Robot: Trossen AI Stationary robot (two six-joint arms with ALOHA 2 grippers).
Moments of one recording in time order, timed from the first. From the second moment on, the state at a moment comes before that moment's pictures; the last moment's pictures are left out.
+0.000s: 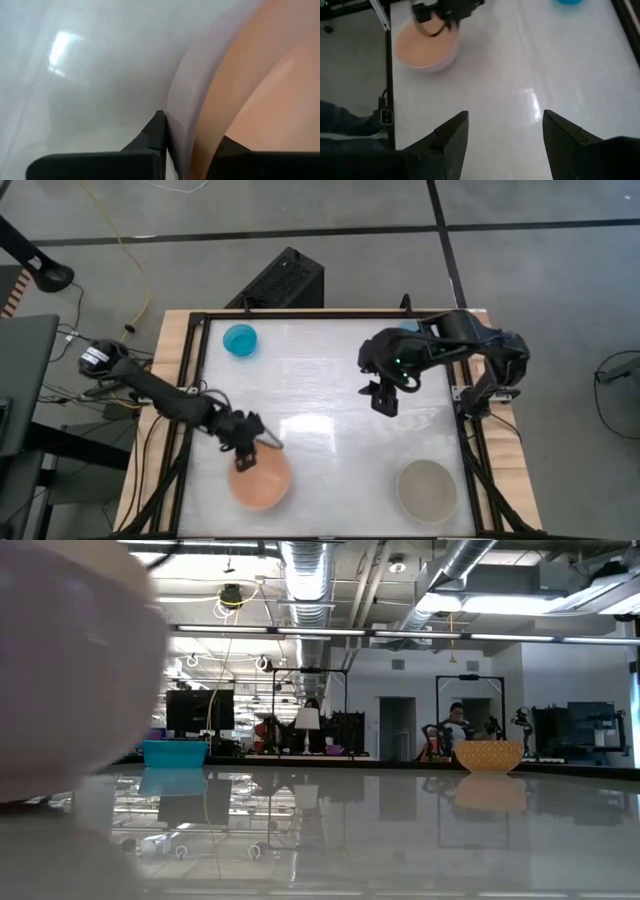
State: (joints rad) left arm -0.39 1.25 0.66 -0.41 0.04 -0.88; right arm 0.17 1.69 2.32 -1.55 0.08 0.35
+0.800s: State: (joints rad) left arm 0.02 1.59 0.72 0.03 0.20 -0.81; right arm 0.42 1.69 2.32 -1.57 0.22 0.59
